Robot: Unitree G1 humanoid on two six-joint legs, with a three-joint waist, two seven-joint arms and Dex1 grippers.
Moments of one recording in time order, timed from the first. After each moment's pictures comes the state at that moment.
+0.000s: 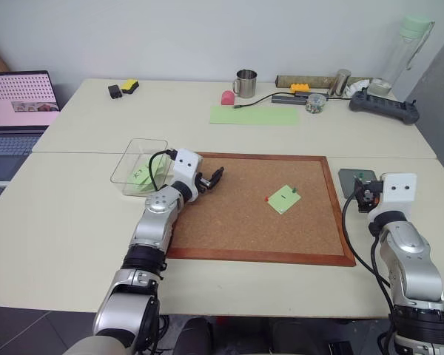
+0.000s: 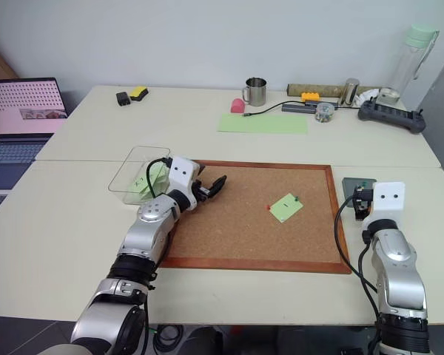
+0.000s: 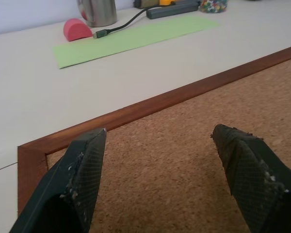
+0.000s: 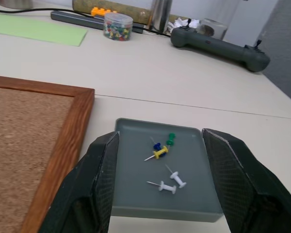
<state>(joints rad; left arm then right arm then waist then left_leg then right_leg) -0.60 0.26 0.01 0.45 -0.12 0.08 -0.53 -0.15 -0.35 -0.26 -0.20 0.15 0.38 0.13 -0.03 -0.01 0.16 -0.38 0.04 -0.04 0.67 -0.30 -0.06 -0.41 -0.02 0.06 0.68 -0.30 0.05</state>
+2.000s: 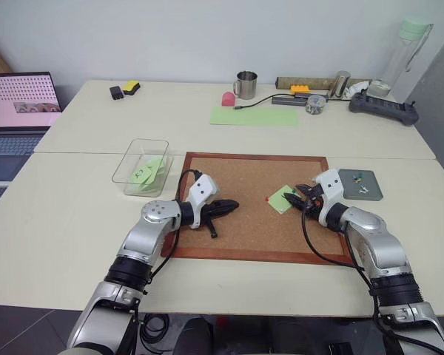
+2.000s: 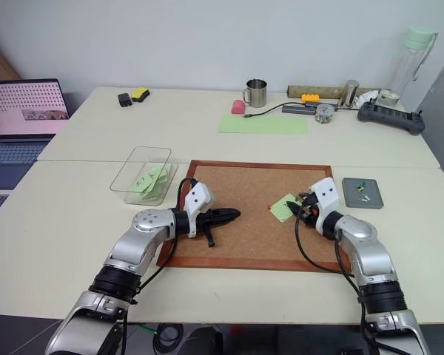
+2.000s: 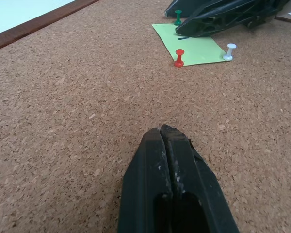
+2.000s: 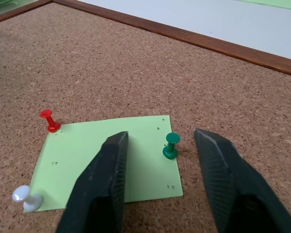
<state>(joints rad) -0.50 0.39 -0.19 0.28 -0.17 0.23 -0.97 -0.37 -0.40 0.02 0.11 0.22 0.36 0.59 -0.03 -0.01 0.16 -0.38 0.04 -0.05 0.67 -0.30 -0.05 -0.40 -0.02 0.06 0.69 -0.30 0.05</state>
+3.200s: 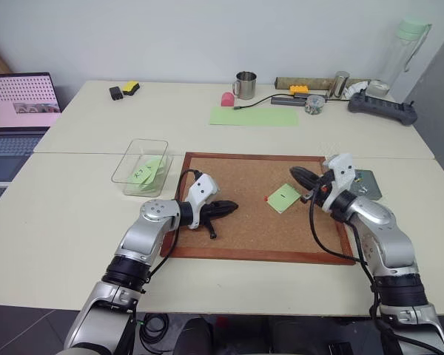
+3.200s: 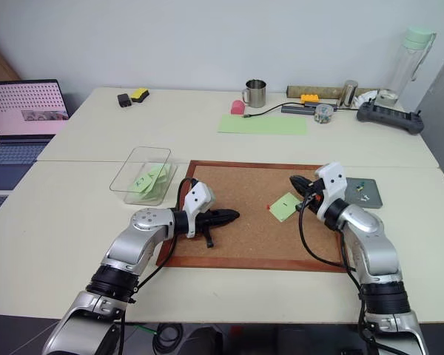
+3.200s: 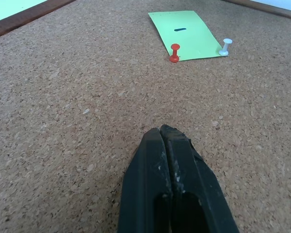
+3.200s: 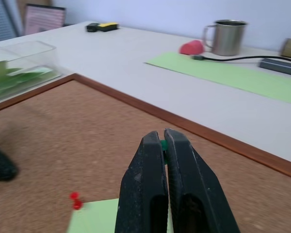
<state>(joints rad) -0.49 0.41 -0.19 0.24 -0.17 0.30 -0.97 -0.37 -0.39 -0.10 -0.04 0.29 0.35 0.50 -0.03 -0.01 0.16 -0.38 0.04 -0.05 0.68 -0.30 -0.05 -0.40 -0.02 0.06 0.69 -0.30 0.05</state>
